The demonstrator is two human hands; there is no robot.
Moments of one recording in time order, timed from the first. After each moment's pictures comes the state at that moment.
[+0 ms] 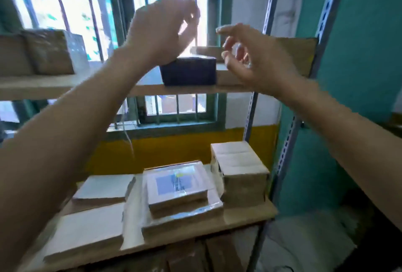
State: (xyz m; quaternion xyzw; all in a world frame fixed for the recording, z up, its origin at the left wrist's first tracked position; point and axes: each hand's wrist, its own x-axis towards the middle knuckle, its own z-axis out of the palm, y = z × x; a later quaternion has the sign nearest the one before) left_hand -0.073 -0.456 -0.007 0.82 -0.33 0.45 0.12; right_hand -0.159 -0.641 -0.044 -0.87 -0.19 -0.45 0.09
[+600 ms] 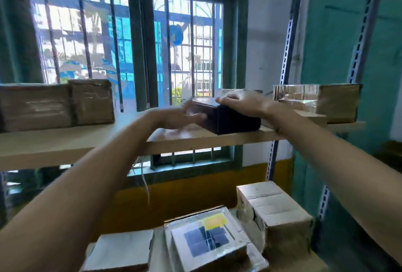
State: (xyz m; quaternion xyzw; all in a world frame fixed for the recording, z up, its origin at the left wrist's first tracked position) left_hand 0.062 -0.358 -0.031 0.91 -0.37 -0.01 0.21; right_hand -0.025 -0.539 -0.010 -0.98 -0.01 -0.16 0.15
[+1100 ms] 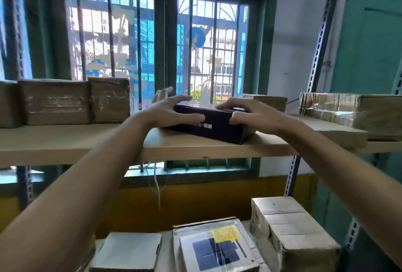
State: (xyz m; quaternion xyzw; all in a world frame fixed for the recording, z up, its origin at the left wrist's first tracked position) left_hand 0.083 -0.313 -0.031 0.92 -0.26 0.13 0.27; right_hand -0.004 -0.531 -0.023 -0.93 -0.22 -0.15 0.26
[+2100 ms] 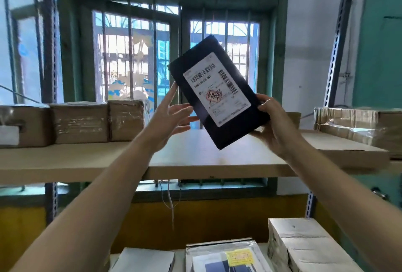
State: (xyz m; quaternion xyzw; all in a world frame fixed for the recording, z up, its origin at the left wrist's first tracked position) left_hand 0.067 -0.308 -0.025 0.67 -0.33 0.13 0.65; right_hand 0.005 -0.535 -0.025 -0.63 -0.17 -0.23 0.72
